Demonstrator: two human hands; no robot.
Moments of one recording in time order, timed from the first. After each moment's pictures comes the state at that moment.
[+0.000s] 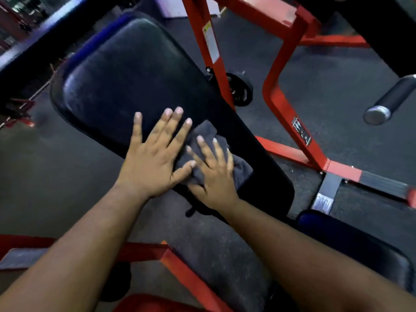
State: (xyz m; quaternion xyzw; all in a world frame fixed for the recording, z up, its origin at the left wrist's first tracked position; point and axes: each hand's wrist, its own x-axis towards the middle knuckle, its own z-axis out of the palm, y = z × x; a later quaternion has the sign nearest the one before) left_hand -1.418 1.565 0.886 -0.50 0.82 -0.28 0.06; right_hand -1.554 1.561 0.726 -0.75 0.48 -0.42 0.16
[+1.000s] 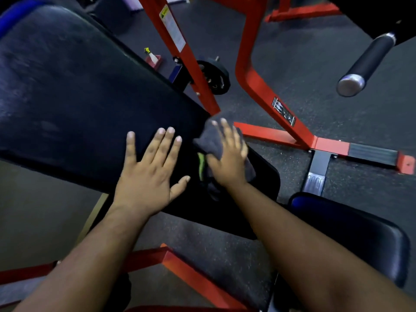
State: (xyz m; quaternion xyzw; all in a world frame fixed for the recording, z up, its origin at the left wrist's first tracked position) left_hand -1.462 1.556 0.822 -0.48 0.81 -0.29 0.19; right_hand -1.626 1.504 0.658 -0.59 0.62 -0.44 0.27
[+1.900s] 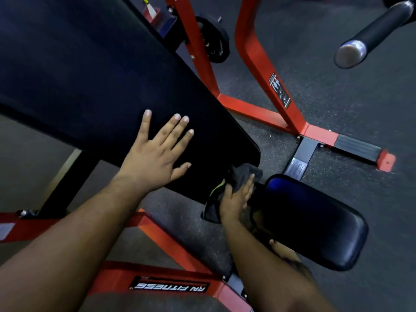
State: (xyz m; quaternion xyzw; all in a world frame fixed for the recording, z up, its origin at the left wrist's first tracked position) left_hand -1.497 1.580 0.737 -0.42 0.83 -0.28 0.22; right_hand -1.647 1.658 0.505 -0.26 0.74 -0.37 0.50
